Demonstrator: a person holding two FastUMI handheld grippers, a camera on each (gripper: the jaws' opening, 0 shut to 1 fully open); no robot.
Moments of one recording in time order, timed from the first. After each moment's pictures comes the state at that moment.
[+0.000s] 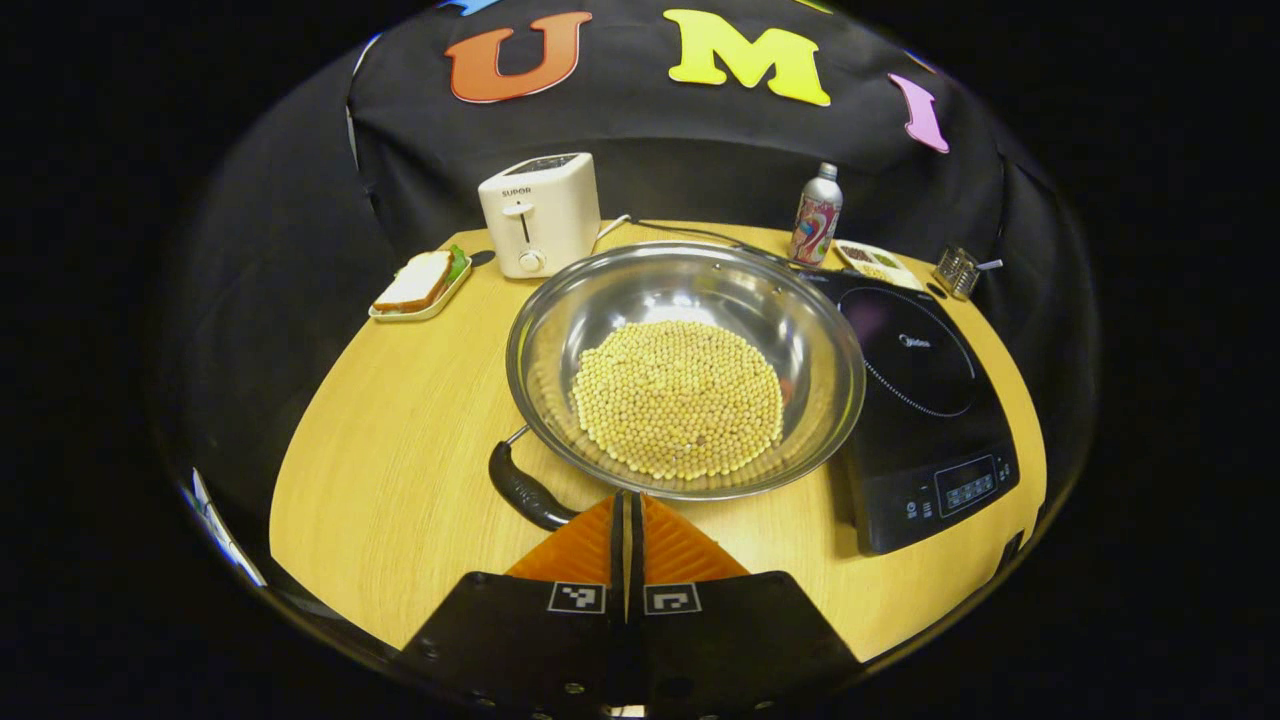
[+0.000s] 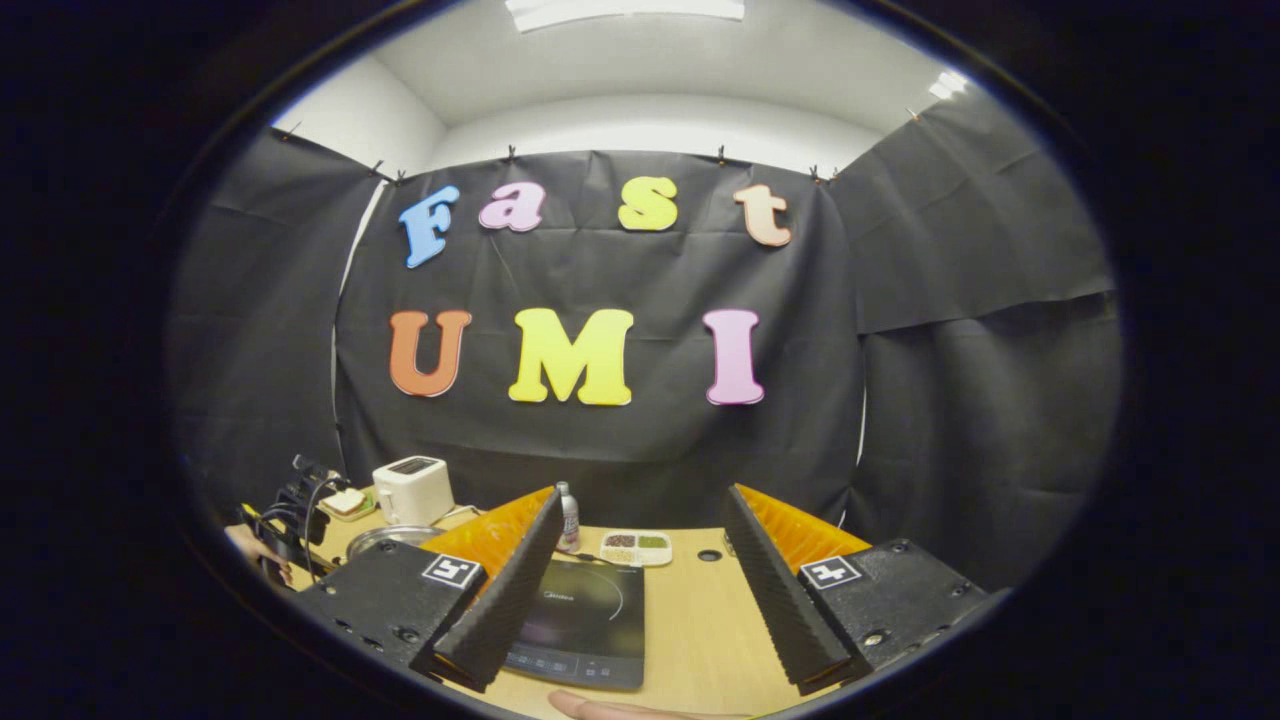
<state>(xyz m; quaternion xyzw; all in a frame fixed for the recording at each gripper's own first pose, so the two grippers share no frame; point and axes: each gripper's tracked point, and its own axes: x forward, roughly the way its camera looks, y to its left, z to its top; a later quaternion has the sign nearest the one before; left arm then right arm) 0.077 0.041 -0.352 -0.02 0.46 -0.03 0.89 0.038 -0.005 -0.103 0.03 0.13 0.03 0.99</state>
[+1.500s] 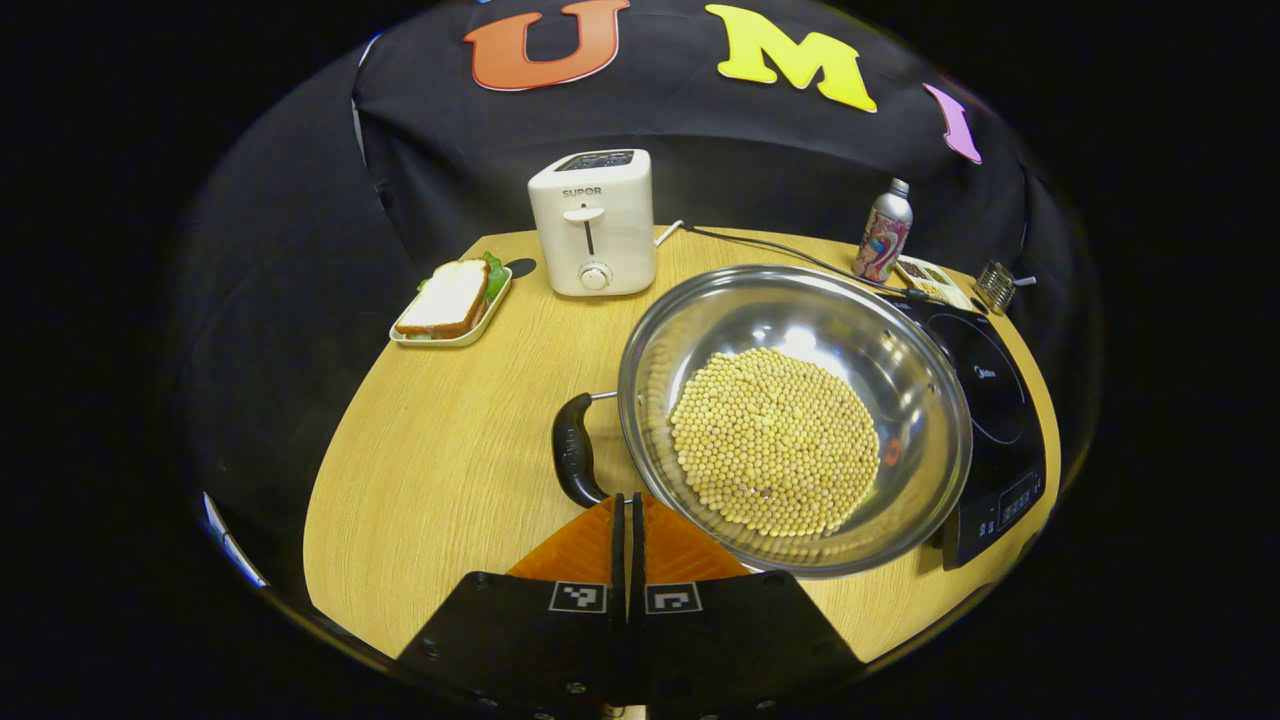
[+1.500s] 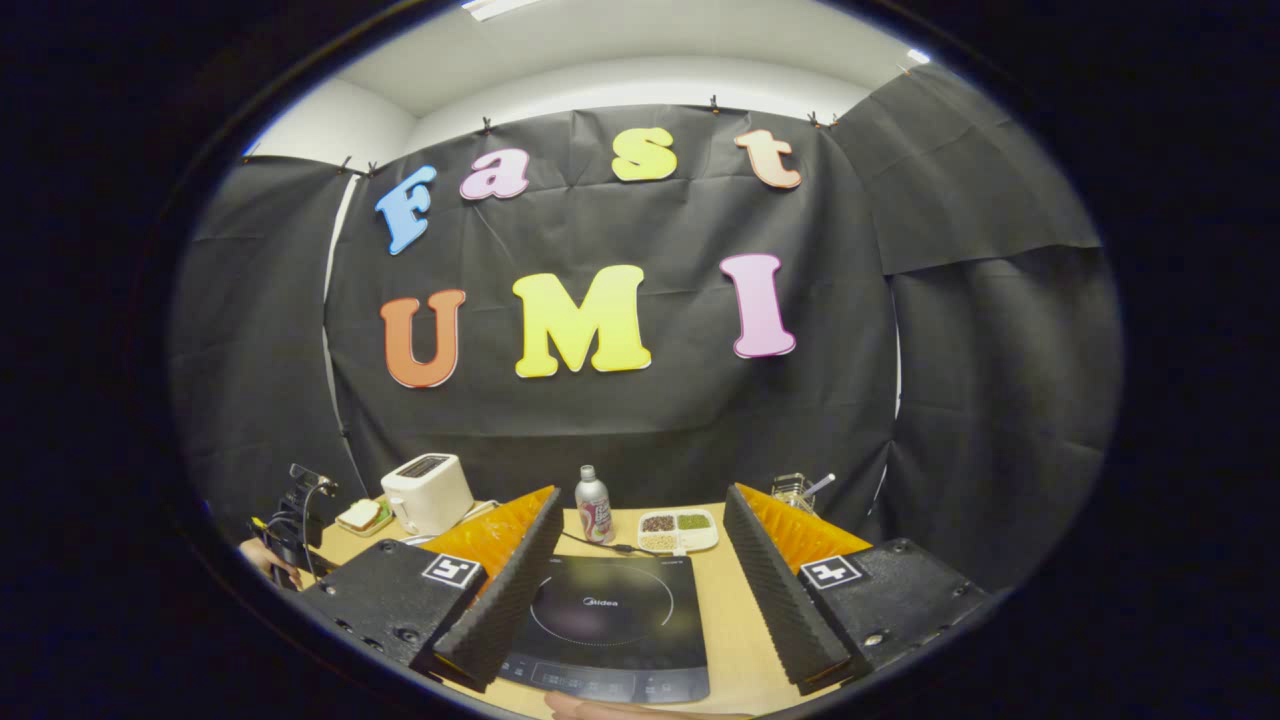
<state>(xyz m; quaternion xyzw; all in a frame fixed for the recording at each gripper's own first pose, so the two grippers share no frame) 0.144 0.123 -0.365 -0.02 0.46 -0.01 0.89 0.107 0.035 -0.144 0.08 0.19 0.03 0.98</state>
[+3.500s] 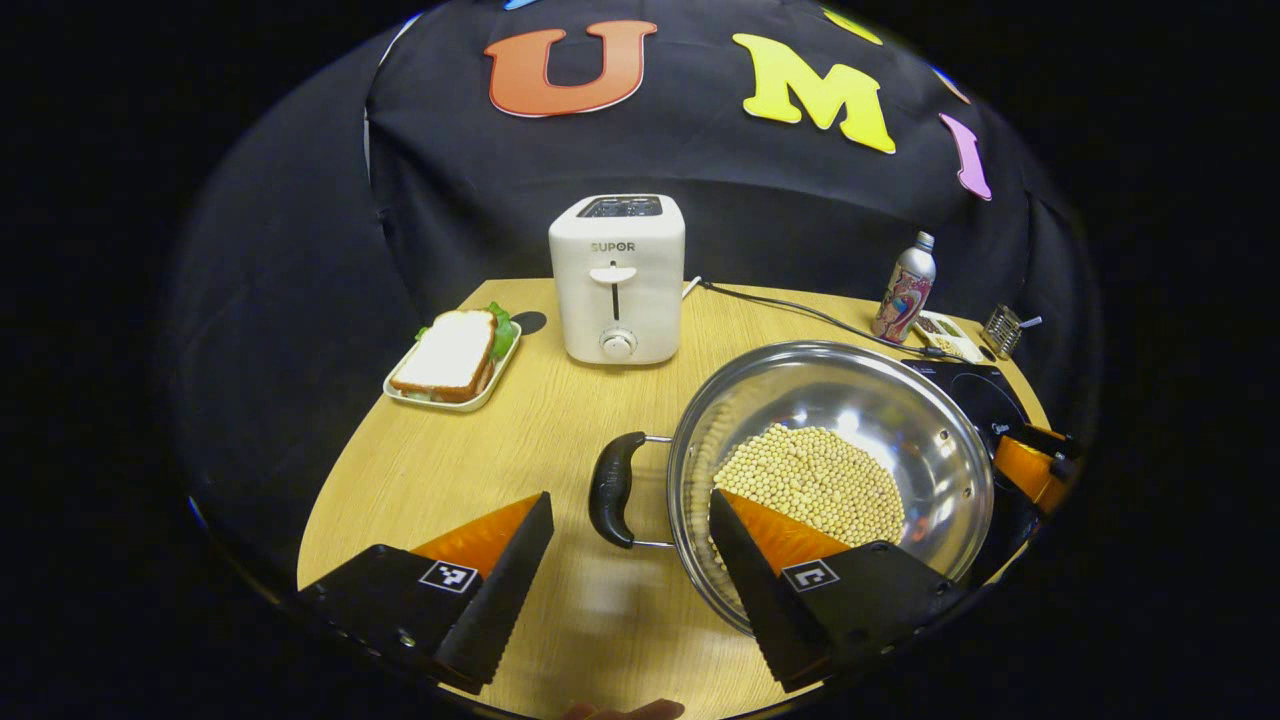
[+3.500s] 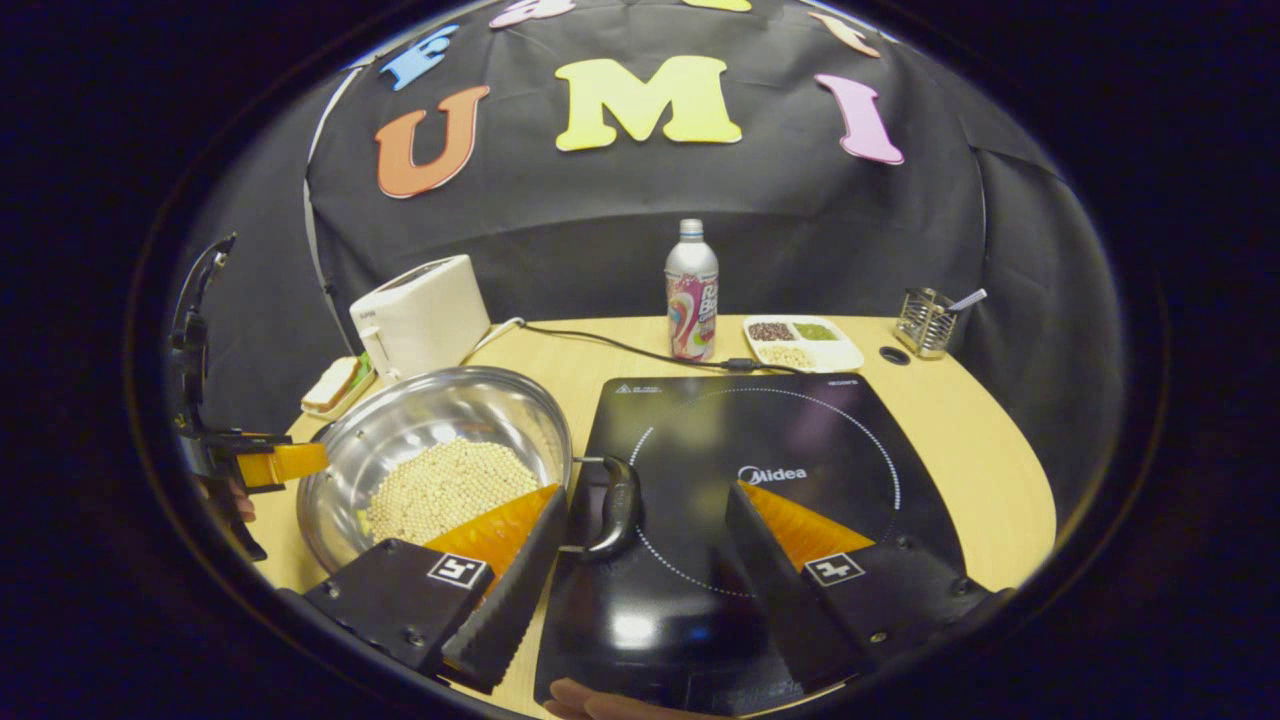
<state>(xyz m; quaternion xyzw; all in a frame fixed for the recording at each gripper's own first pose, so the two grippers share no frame) 0.203 0.146 -0.374 -0.04 0.40 -0.03 0.91 0.129 0.228 -0.407 0.05 0.42 0.07 0.90</state>
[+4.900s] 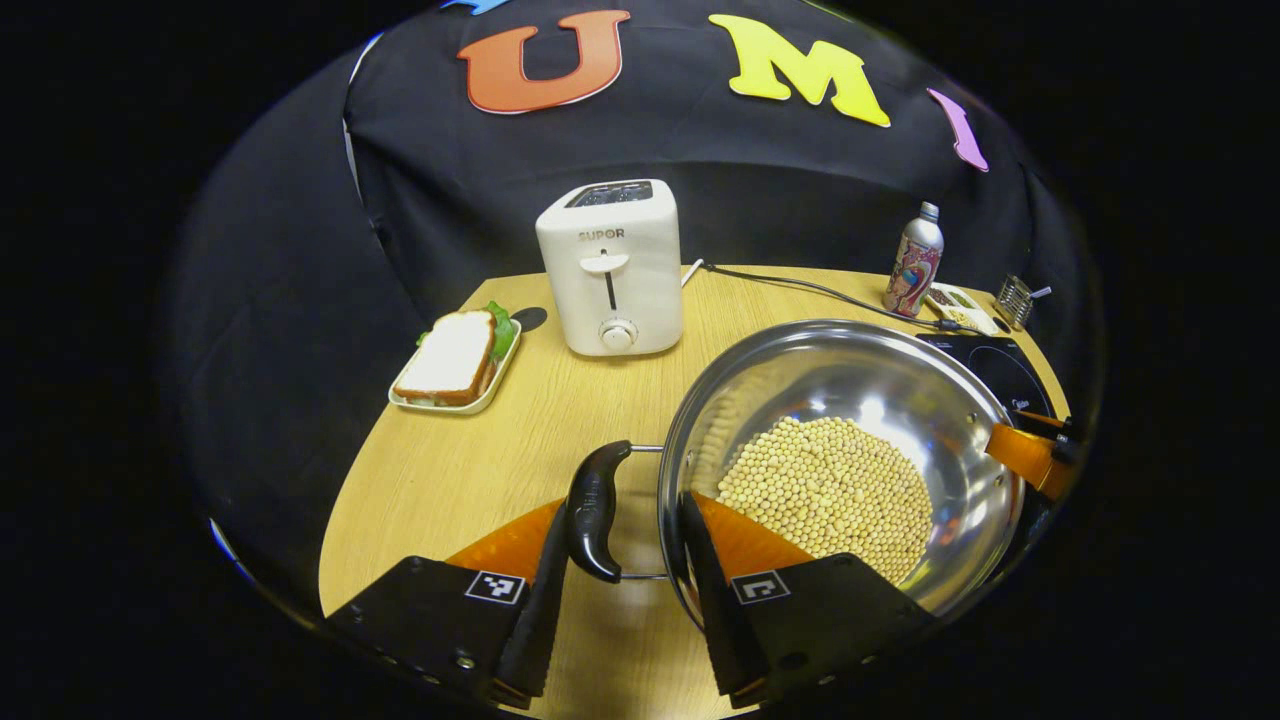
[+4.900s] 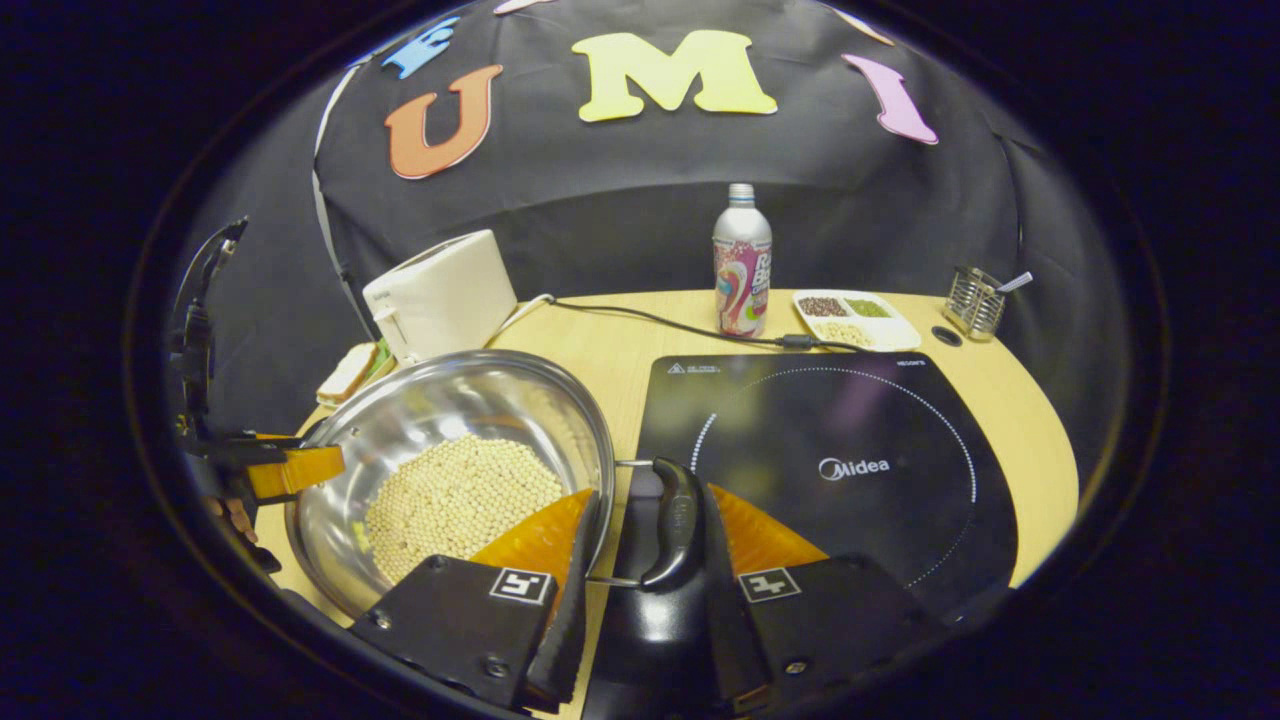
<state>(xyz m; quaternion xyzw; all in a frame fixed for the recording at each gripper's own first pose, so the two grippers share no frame) 0.201 0.147 -0.368 0.00 0.41 -0.02 0.91 0.138 0.262 -0.417 0.07 0.45 0.11 0.89</state>
